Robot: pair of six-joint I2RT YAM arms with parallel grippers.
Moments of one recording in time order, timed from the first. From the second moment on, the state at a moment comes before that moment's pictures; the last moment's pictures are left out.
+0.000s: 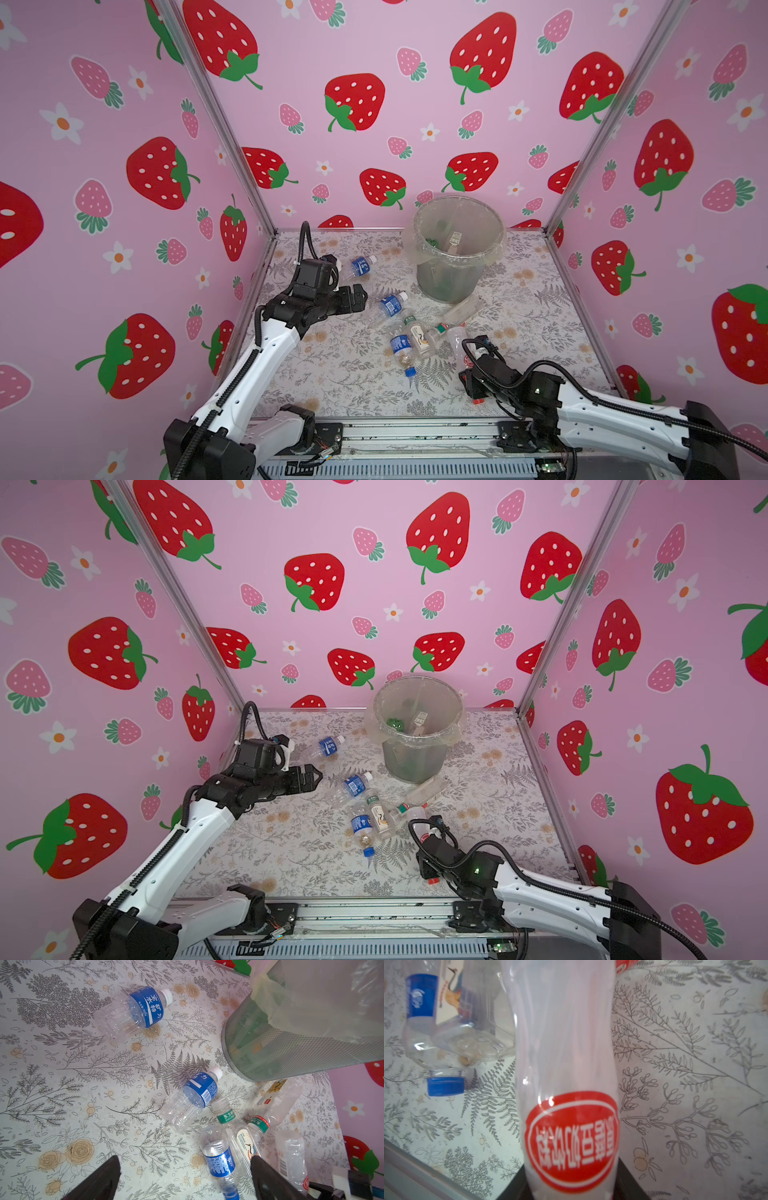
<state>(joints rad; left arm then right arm) -0.27 1.13 1.05 -0.75 0.17 -0.37 1.19 0.78 0.36 -0.52 0.29 0.83</state>
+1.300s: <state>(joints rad) -0.27 1.13 1.05 -0.75 0.16 -0.37 1.19 0.57 0.75 -0.61 0.74 0.63</state>
